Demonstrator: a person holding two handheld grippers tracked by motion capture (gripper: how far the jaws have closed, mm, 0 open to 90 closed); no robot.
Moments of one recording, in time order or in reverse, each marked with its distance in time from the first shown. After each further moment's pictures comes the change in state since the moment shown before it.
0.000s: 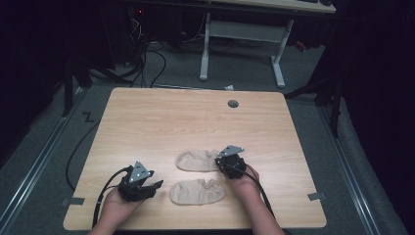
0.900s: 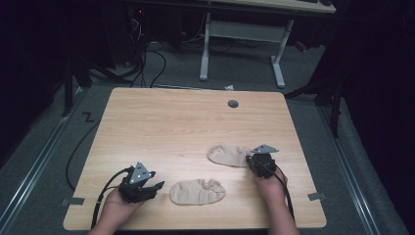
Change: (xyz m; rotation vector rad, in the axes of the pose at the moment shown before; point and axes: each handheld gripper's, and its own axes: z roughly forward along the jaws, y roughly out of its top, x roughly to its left) left arm -0.006 0.002 -0.003 -0.001 -0.027 0.033; right arm -0.069 -0.048 -0.036 0.007 -0.169 0.180
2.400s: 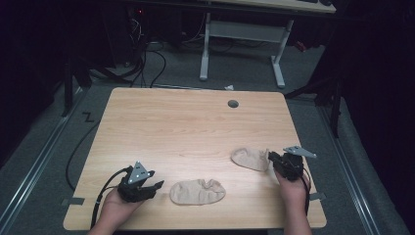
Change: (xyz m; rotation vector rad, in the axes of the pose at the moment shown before) left arm 0.003 -0.001 -0.001 -0.014 0.002 -0.008; right arm -0.058 -0.024 -0.051 -0.151 -0.050 0.241
